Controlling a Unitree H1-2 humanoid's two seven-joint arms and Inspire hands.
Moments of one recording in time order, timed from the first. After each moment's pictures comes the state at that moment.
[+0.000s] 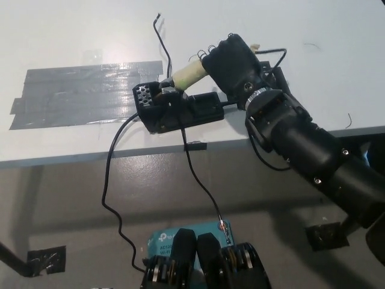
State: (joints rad) left_arm 0.13 0.51 -0.29 -0.24 0.19 0.46 -0.38; right_arm -1.06 -0.23 0.82 0.70 -1.24 0.18 -0.07
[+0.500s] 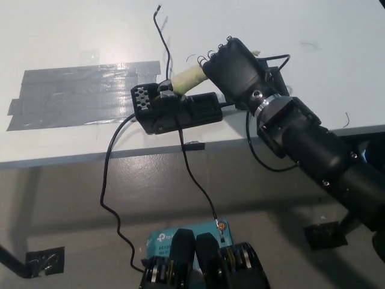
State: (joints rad) left_arm 0.13 0.51 -0.31 -0.24 0.23 0.46 -0.39; right_arm -1.05 -0.25 0.81 0.77 -1.23 0.06 -0.32
